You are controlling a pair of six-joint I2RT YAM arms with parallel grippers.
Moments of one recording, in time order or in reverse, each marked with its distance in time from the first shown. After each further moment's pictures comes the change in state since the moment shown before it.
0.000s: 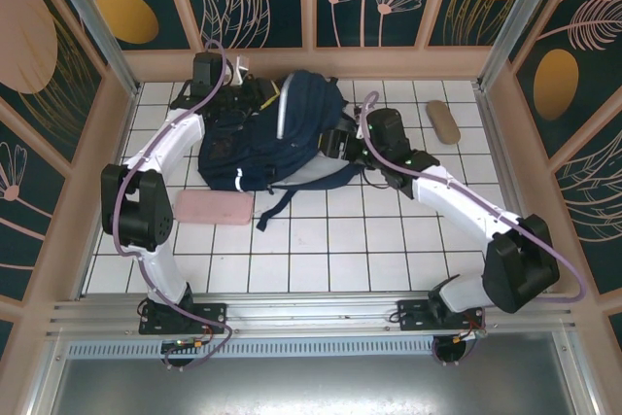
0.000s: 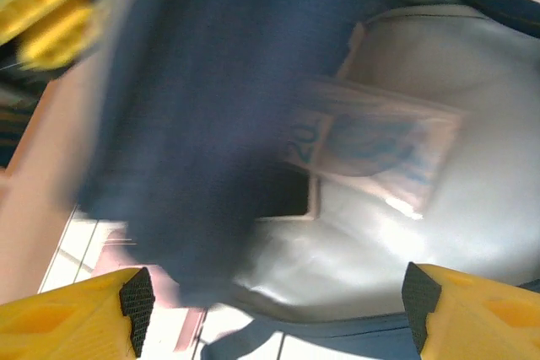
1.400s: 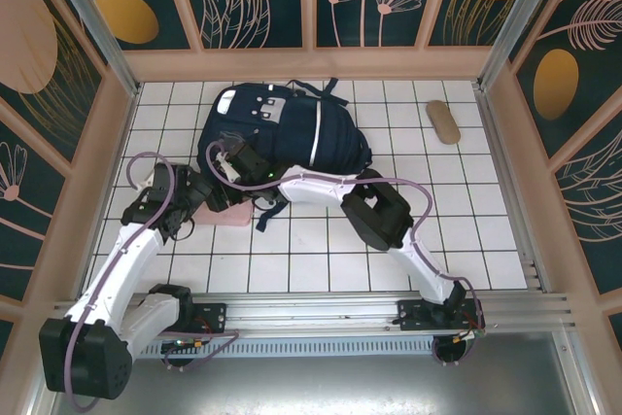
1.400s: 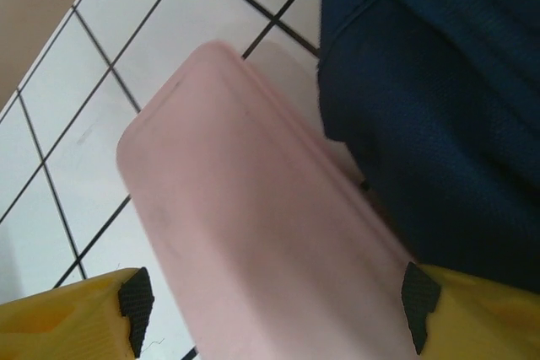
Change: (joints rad) left arm 0.088 -0.891 -0.879 -0.430 -0.870 -0.168; right arm 0.443 0.935 0.785 -0.082 -0.069 -0.147
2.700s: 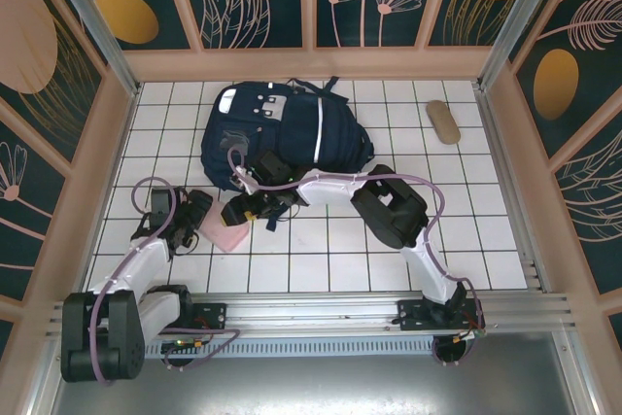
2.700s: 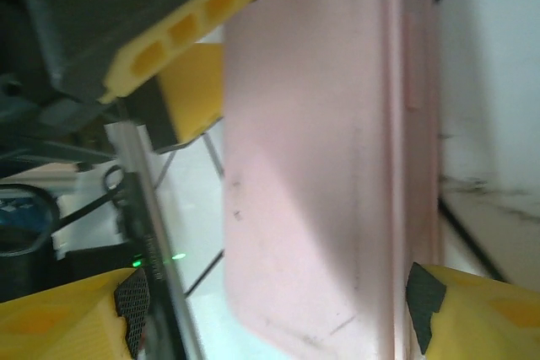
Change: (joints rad) left arm 0.152 0.089 -0.342 0.487 0.286 -0.037; right arm -0.051 -0.113 -0.279 0.103 -0.475 0.130
